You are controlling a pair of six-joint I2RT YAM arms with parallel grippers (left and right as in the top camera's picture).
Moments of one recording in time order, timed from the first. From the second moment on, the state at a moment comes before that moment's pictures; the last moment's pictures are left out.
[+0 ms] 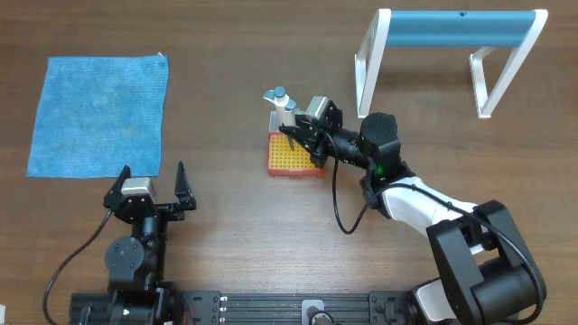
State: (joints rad) left arm -0.02 0.01 0.01 -0.06 -0.10 -0.06; right arm 0.37 1.63 0.59 0.89 -0.75 -0.08
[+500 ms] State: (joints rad) left arm -0.02 0.01 0.01 -0.06 -0.10 -0.06; right arm 0.37 1.63 0.60 0.87 -0.74 -0.09
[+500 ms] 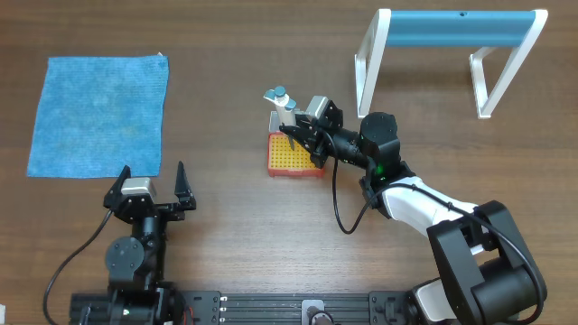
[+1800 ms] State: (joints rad) left arm -0.02 0.01 0.01 -0.06 -0.10 -0.06; right arm 0.37 1.61 0.60 0.82 -0.73 -0.10
